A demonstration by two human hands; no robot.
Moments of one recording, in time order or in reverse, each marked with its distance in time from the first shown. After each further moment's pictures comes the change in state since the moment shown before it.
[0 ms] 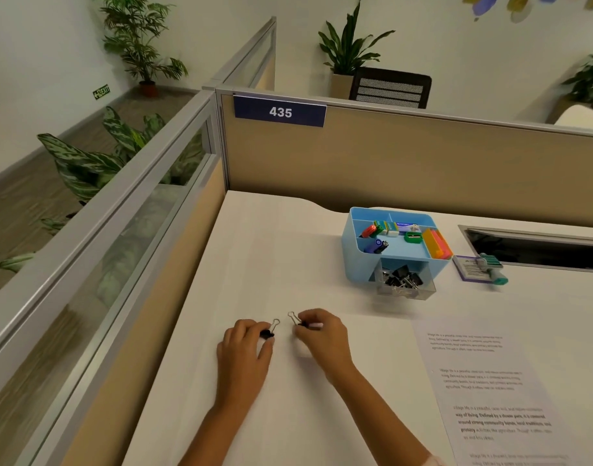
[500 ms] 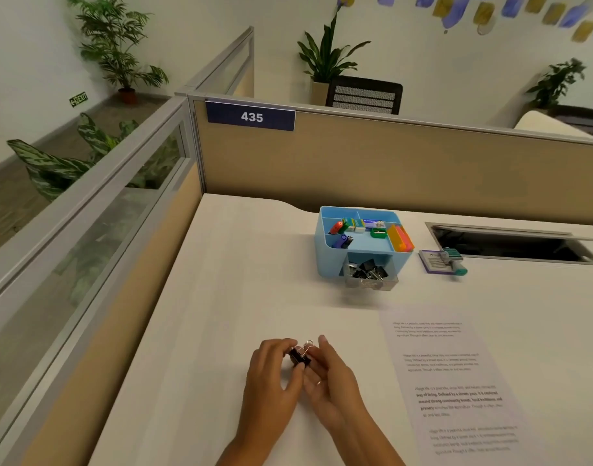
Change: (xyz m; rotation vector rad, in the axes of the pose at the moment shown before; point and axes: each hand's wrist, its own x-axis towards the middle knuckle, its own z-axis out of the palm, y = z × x) left_hand -0.063 0.075 0.022 -0.338 -0.090 0.086; right_hand -0.080 0.017 -0.050 1.168 0.012 0.541
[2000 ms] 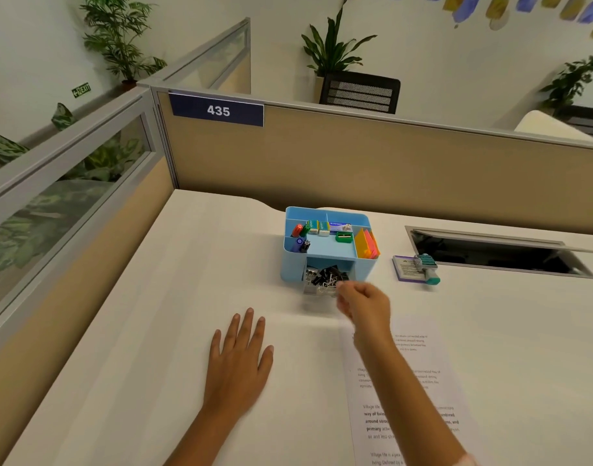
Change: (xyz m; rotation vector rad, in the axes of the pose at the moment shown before) left_hand 0.048 0.010 0.057 0.777 -0.294 -0.139; right_hand 0.047 -0.172 -0.014 -0.612 0.178 -0.521
